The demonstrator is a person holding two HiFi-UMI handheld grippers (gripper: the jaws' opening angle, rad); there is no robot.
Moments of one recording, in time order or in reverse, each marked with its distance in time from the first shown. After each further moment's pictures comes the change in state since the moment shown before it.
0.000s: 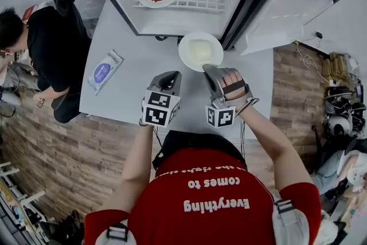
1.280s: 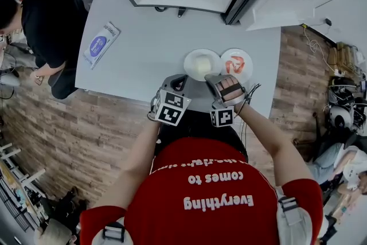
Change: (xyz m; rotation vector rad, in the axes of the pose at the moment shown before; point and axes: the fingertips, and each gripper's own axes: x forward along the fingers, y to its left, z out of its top) left arm 0.009 -0.069 -0.123 0.030 0.209 -0.043; right arm -0.080 0.168 0.002 -0.026 -0.039 0.416
